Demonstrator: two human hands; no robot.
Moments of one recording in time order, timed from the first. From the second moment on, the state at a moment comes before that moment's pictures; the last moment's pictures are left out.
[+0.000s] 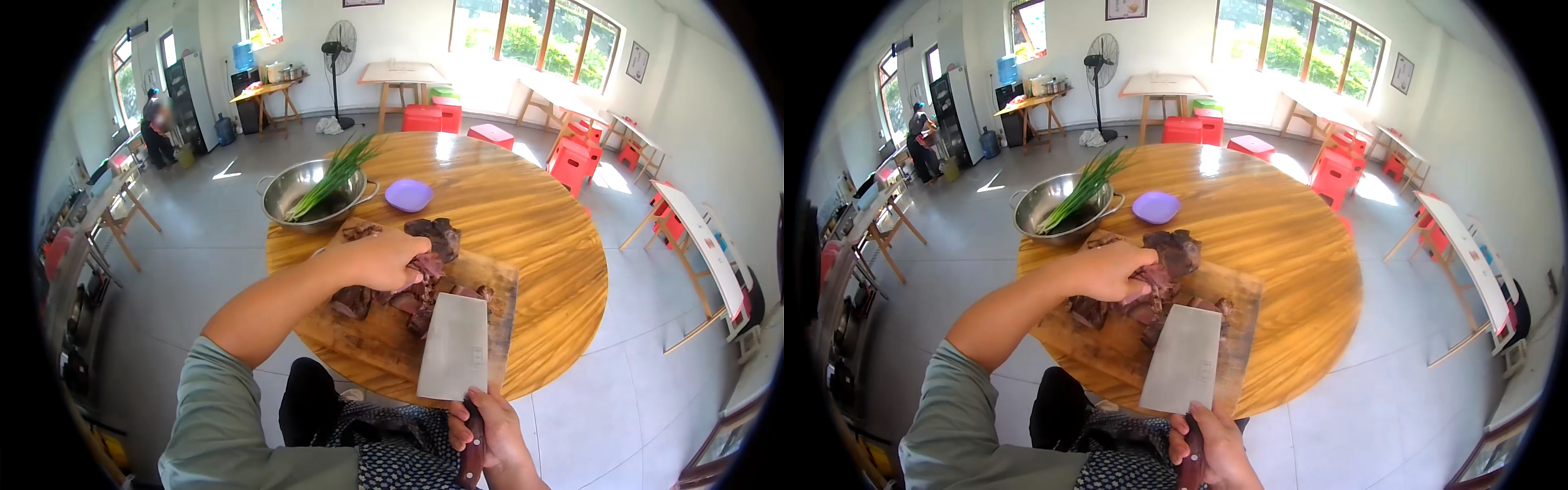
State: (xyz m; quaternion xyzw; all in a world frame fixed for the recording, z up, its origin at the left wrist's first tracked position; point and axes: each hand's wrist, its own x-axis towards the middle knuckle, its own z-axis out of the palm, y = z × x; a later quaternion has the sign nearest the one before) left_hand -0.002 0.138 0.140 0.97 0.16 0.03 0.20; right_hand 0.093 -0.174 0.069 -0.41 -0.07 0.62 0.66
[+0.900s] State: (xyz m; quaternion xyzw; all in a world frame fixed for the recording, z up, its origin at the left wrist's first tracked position) left_hand -0.005 0.204 0.074 0.95 0.27 0.15 0.05; right_hand 0.110 -0.159 0.046 -0.39 -0.11 0.48 0.78
